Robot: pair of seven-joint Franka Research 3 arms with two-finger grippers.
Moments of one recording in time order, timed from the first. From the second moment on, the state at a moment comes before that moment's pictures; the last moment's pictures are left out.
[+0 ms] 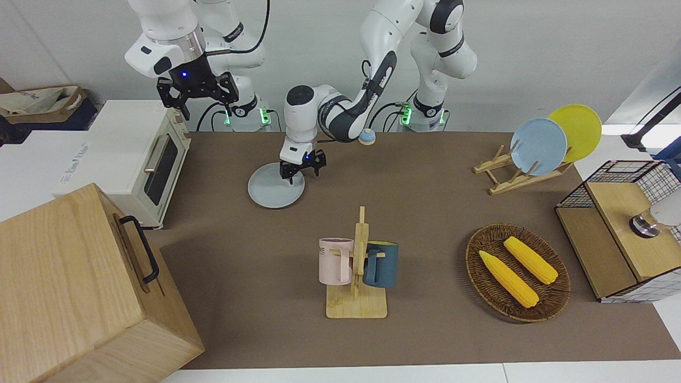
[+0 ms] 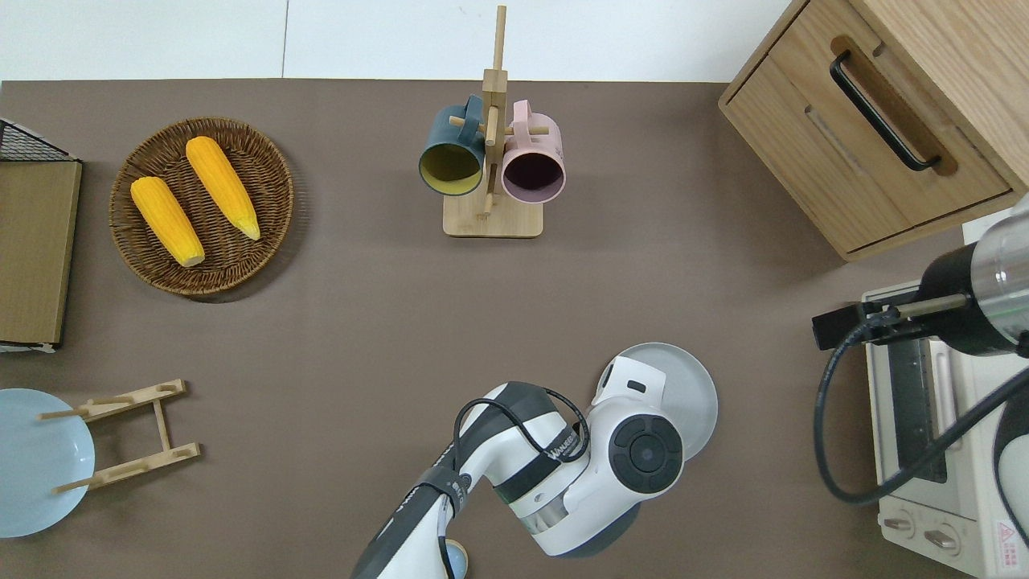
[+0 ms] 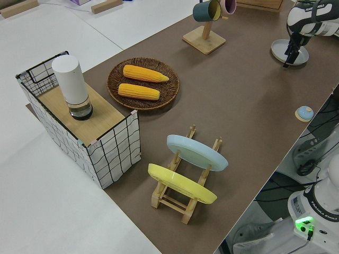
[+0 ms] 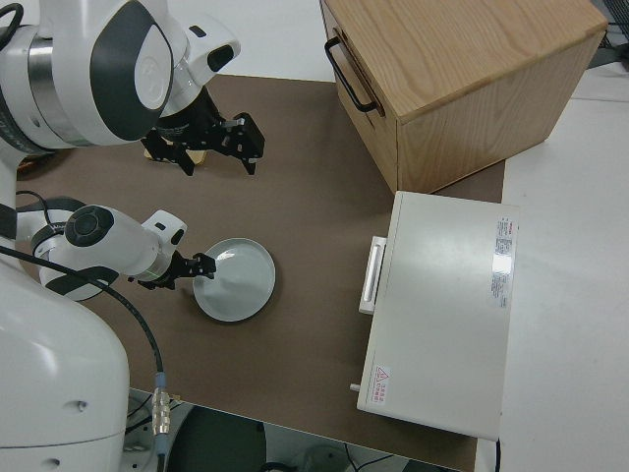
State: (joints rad) left arm -0.78 0.42 -0.16 -1.83 0.06 2.30 -1.33; right arm 0.02 -0.01 0.12 -1.48 0.00 1.39 0.03
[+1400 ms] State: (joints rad) left arm -0.29 0.02 -0.10 -1.79 0.00 1.75 -0.58; right arm 0.02 -0.01 0.12 -1.48 0.00 1.39 0.03
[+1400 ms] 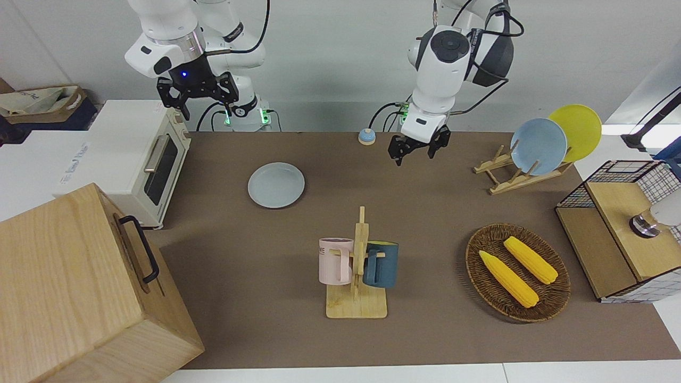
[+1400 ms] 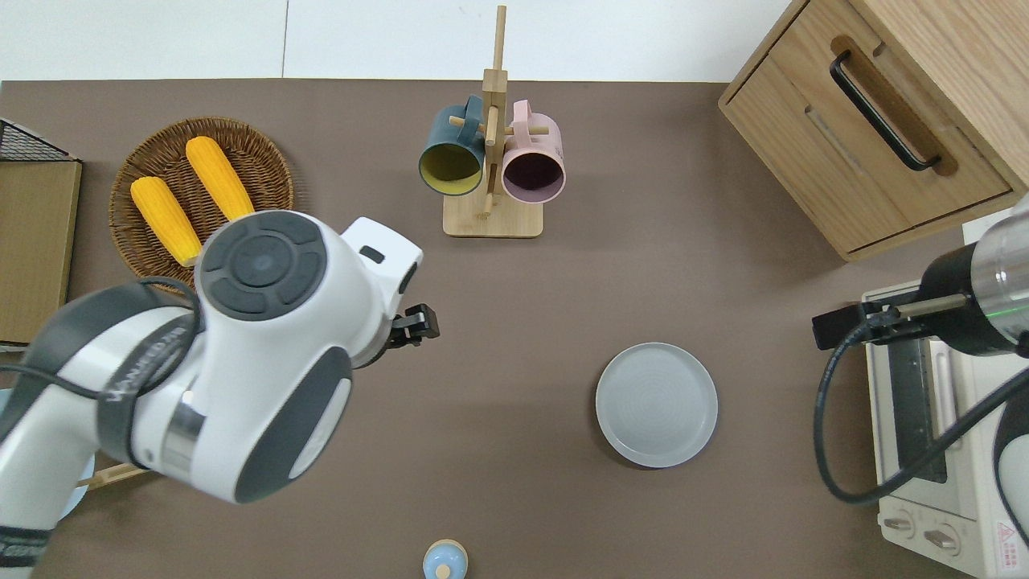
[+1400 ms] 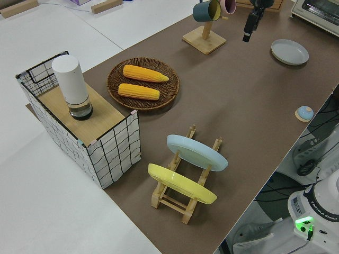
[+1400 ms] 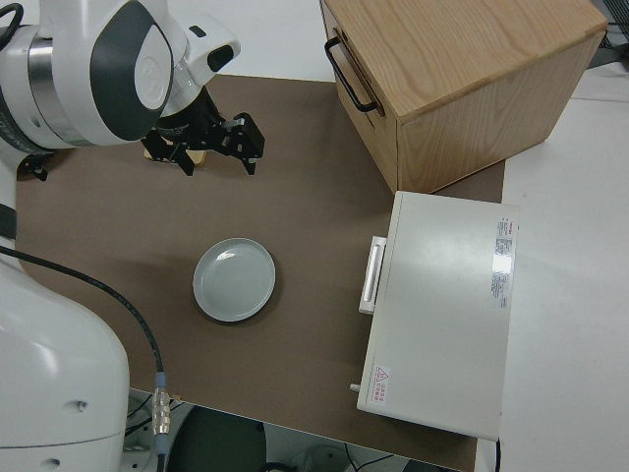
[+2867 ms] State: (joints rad) left arm -0.11 -0.17 0.04 -1.85 -0.01 1.61 -0.02; right arm 0.02 -0.01 0.12 -1.48 0.00 1.39 0.03
